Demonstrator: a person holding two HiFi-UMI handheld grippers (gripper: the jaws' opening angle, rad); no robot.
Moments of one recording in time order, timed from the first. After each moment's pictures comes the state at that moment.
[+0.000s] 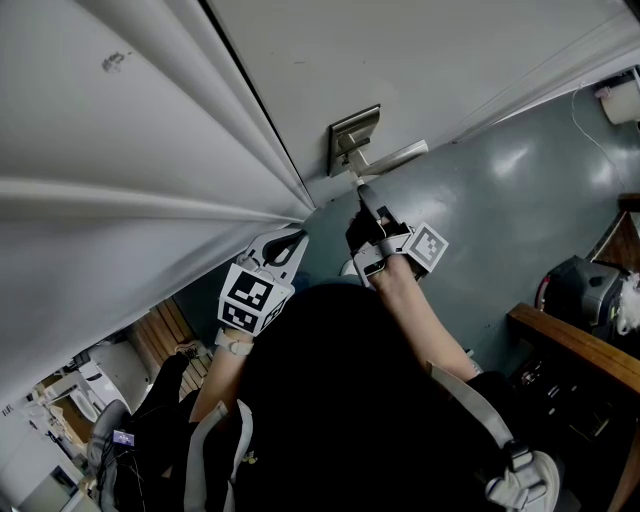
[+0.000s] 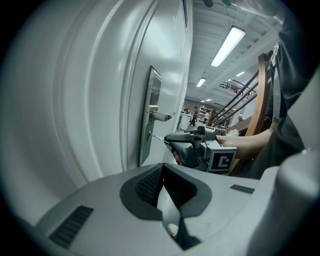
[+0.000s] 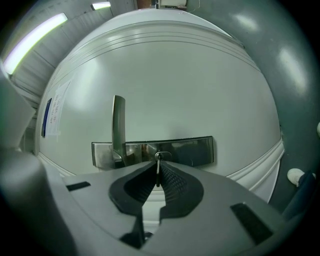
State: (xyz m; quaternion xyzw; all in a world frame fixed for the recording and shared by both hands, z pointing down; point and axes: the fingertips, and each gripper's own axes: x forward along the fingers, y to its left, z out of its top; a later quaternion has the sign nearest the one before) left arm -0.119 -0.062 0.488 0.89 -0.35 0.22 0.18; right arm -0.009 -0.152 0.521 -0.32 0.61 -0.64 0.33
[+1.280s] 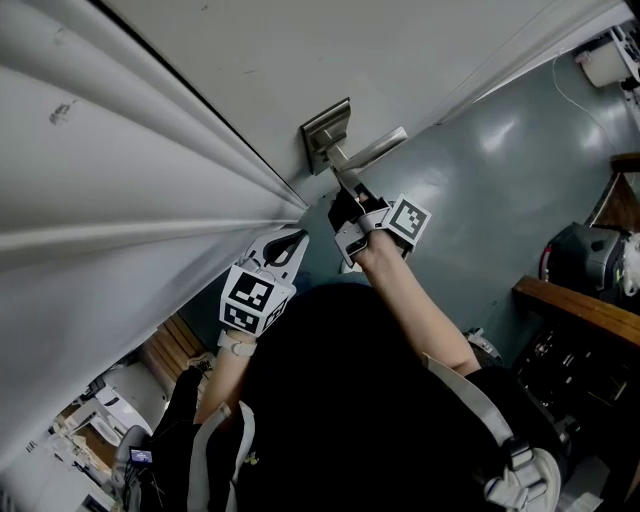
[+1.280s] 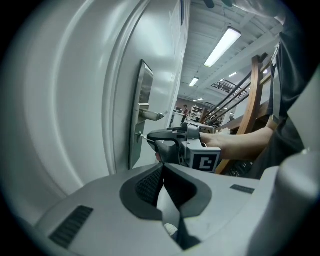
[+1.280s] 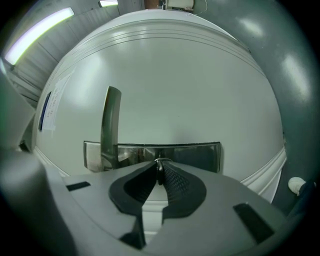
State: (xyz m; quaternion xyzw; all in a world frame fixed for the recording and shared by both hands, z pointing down) left arm -0.101 -0.064 0.492 0.91 -0.30 0.22 0.18; right arm -0.022 -0.182 0.522 -0.34 0.62 -0.62 0.33
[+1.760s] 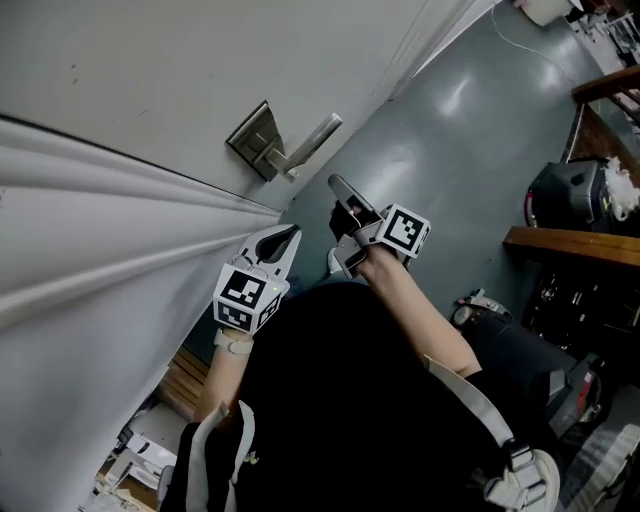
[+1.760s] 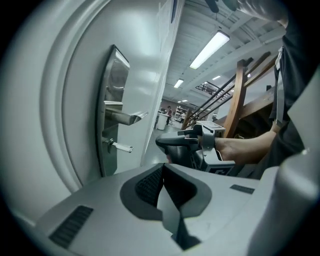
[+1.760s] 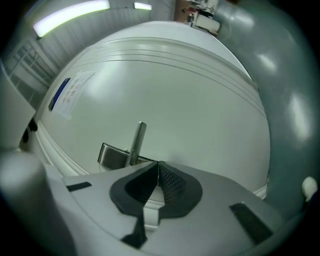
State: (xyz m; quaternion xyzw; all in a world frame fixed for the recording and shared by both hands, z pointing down) left arm -0.041 -0.063 0.486 0.94 -0.21 0.21 0.17; right arm 0.054 -0.132 0.499 -0.43 0.67 -0.53 0.30
